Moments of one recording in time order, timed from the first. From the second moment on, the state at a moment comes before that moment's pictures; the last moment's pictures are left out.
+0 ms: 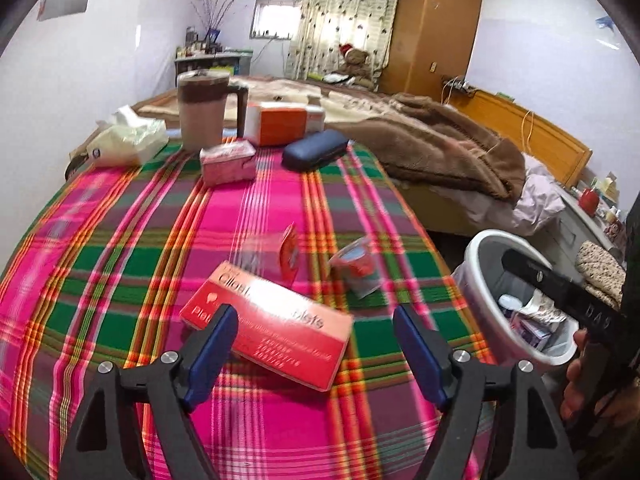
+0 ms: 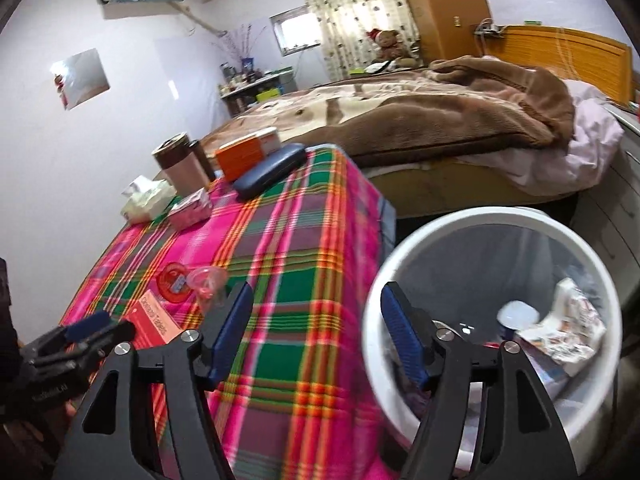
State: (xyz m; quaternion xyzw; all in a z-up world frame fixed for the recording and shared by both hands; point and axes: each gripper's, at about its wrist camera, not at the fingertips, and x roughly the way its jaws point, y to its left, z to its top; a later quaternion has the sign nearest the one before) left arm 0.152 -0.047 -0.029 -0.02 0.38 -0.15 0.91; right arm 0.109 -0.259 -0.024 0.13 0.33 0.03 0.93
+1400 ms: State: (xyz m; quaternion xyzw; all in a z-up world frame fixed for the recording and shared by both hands) left arm 0.171 0.021 -0.069 0.00 0.44 -0.08 0.89; right arm 0.178 -0.172 -0.059 0.04 0.44 0.14 0.89
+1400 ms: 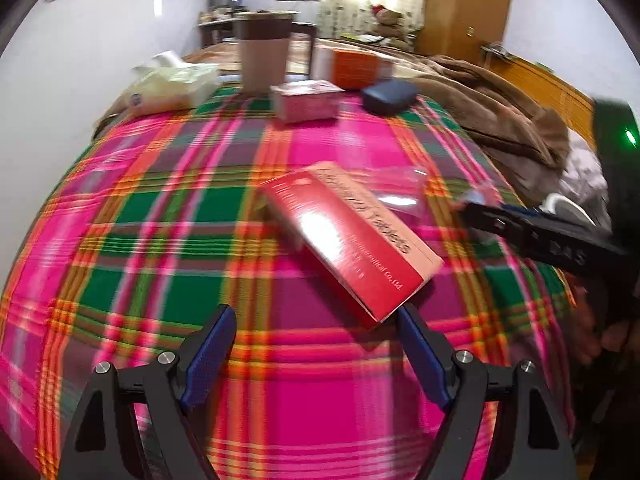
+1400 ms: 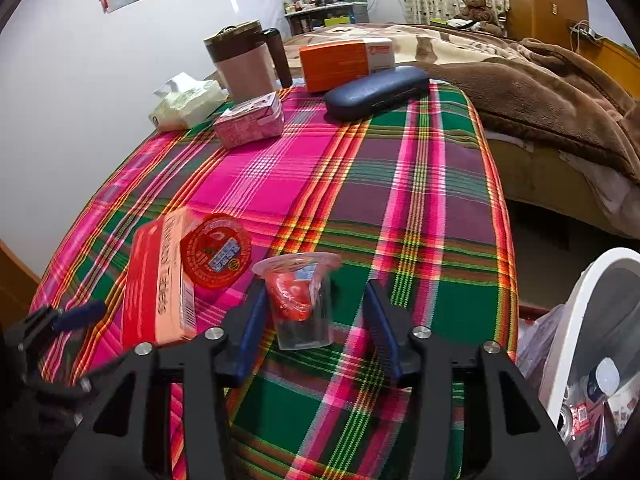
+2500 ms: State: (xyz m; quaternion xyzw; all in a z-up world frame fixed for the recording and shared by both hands) left arm 0.241 0.006 -0.072 -0.03 0.45 -0.06 0.89; right arm 0.187 -0.172 -0.057 0.06 0.43 0.12 0.89
